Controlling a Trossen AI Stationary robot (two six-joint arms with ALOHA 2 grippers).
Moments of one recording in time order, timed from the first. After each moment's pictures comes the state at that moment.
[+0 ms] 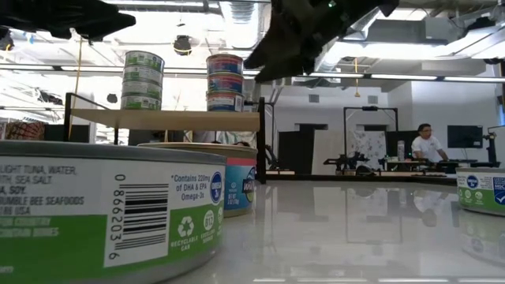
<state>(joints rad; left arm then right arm) -0.50 0.42 0.27 0.22 -0.63 0.35 0.10 1.59 1.09 -0.05 0.28 0.16</state>
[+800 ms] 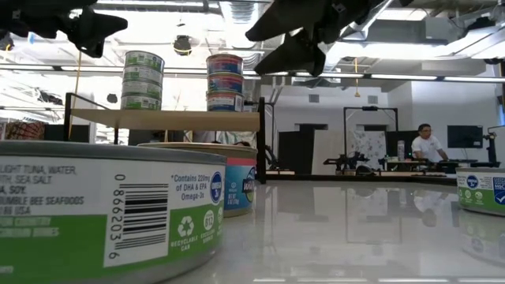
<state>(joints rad) -0.50 0.42 0.27 0.17 -0.45 0.01 0.25 1.62 1.07 -0.01 0.18 0.38</state>
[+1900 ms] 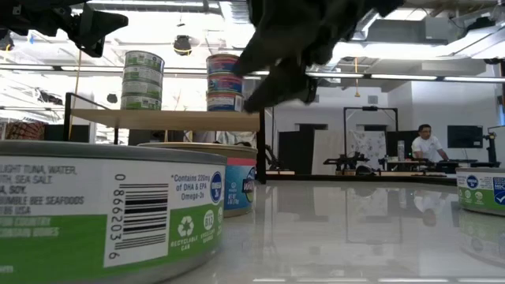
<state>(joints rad) -0.50 0.42 0.27 0.19 -0.45 -0.01 0.27 1.81 1.21 -0.12 0.02 0.48</state>
